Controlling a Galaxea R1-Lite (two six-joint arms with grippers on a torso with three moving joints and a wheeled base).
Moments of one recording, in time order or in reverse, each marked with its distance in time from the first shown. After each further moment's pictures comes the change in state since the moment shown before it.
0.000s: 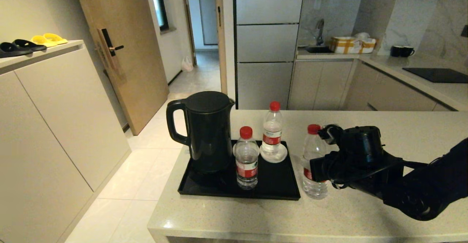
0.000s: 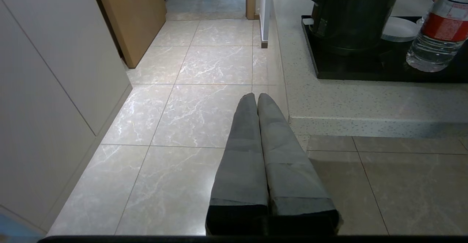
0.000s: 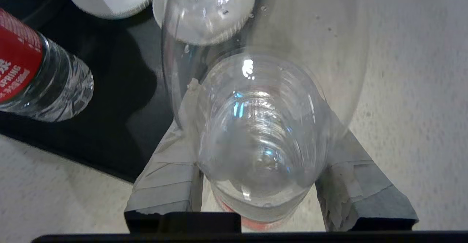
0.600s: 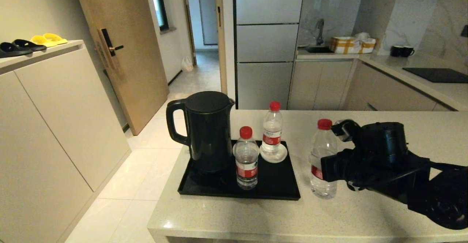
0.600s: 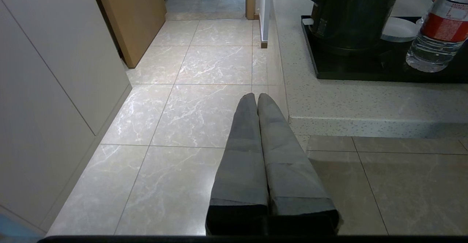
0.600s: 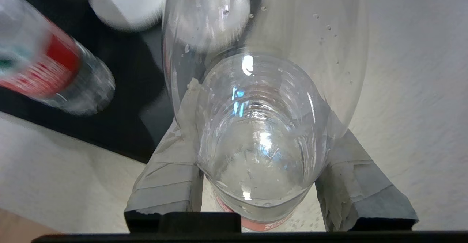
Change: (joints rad) left arm 0.000 0.000 0.000 0.000 0.000 0.000; right arm -0.006 -0.149 0.052 0.047 -0.002 -0.001
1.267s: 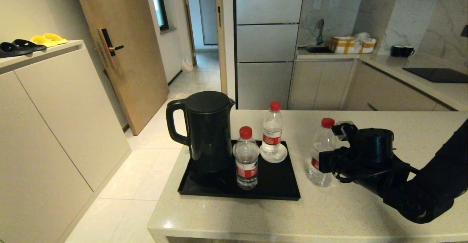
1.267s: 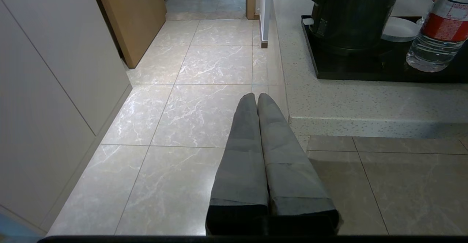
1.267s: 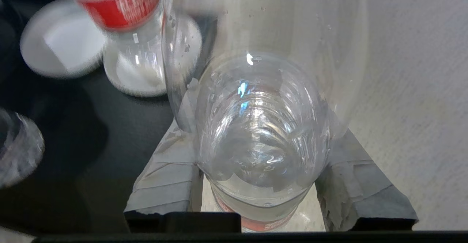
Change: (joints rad) left arm 0.000 0.000 0.000 0.000 0.000 0.000; right arm -0.093 0.234 0.010 -0.332 -0.003 0.000
